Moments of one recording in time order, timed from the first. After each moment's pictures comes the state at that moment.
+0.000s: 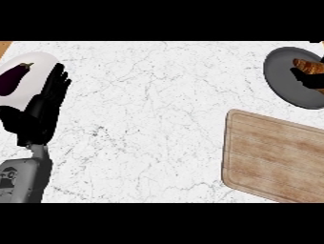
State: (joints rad) left arm -0.26 0.16 0.10 -1.49 -0.01 0.02 0.09; right arm -0.68 -0.48 -0.42 -0.90 0.81 -0.04 -0.26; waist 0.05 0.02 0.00
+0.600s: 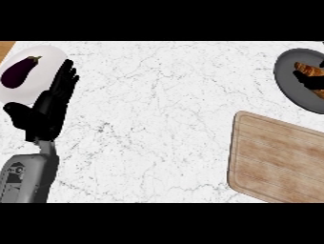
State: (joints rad) left arm -0.29 0.15 0.07 -1.48 -0.02 0.02 0.09; right arm -0.83 -0.56 -0.50 -0.44 0.82 -0.20 -0.42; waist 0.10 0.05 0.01
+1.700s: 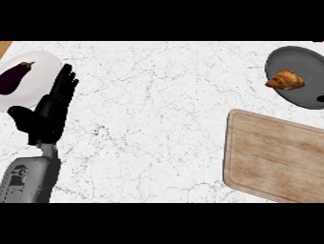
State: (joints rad) left arm -0.27 0.13 0.08 -1.46 -0.03 0.04 0.07; right arm -0.84 -0.69 -0.74 -0.17 0.57 0.21 -0.68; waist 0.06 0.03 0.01
